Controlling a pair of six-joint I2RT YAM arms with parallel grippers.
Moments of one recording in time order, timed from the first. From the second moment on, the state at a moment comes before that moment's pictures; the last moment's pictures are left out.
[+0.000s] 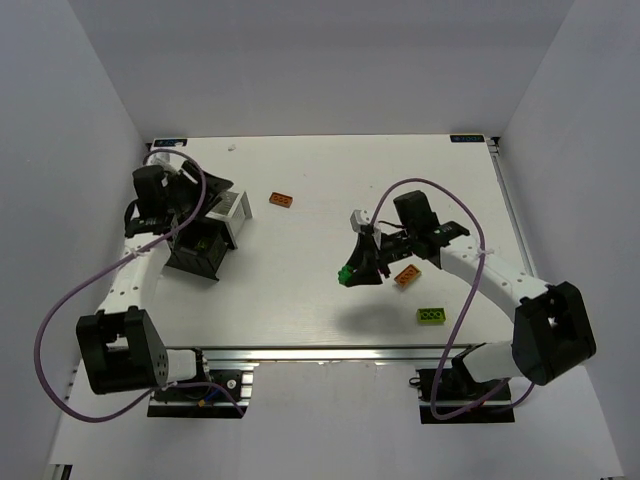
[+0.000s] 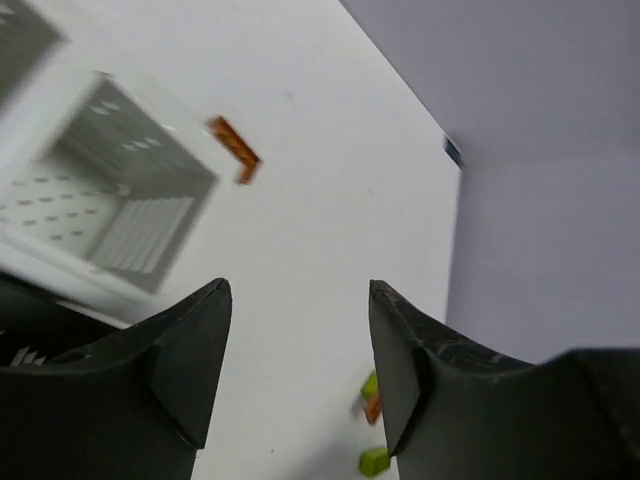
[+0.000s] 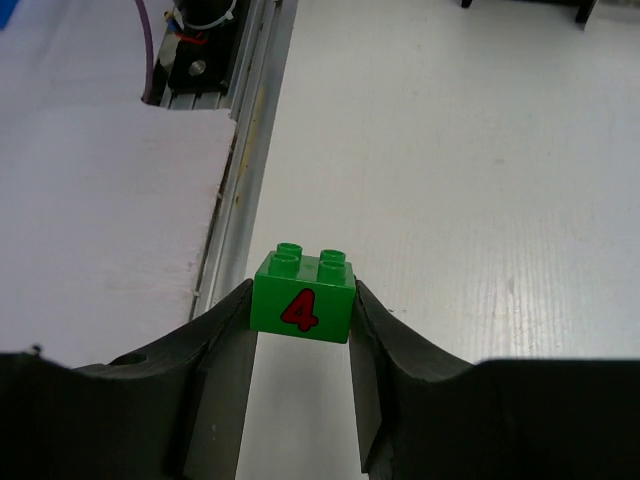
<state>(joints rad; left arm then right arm) 0.13 1.31 1.01 -0.17 0.40 -0.81 0.52 1.40 0.95 -0.41 -1.15 -0.57</state>
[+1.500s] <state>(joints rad) -0.49 1.53 0.93 0.30 0.74 -0.77 0.52 1.20 0.73 0.01 -0.63 -0.50</state>
